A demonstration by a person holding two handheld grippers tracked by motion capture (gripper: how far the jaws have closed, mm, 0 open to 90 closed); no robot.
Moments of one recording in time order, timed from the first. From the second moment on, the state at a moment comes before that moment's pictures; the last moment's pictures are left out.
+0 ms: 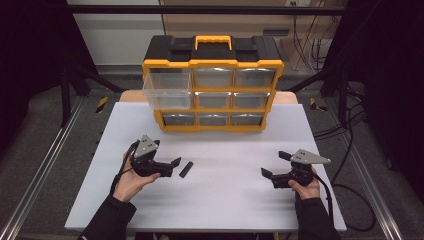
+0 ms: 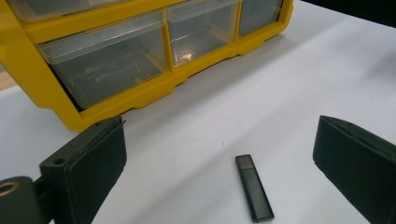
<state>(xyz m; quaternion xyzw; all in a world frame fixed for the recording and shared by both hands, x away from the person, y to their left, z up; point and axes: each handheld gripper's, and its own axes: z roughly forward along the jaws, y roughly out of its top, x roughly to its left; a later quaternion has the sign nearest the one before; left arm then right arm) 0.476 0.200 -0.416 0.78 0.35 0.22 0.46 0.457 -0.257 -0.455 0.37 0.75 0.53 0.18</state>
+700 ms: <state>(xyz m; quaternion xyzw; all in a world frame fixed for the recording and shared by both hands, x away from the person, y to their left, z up) 0.475 0.185 -0.428 0.80 0.34 0.20 0.45 0.457 -0.258 -0.455 0.37 0.75 0.53 0.18</state>
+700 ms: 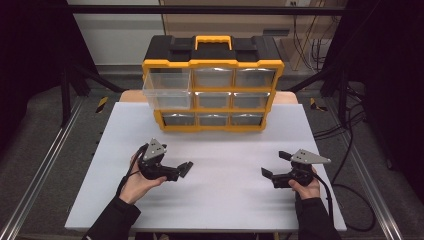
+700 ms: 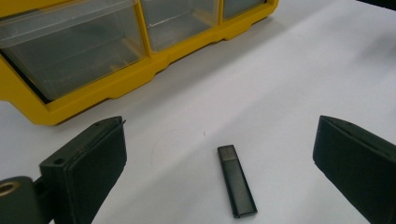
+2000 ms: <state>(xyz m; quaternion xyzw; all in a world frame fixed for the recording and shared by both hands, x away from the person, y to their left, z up) 0.480 0.164 -0.462 0.83 0.35 0.18 0.39 0.457 -0.257 -0.456 0.36 0.75 0.53 0.18</state>
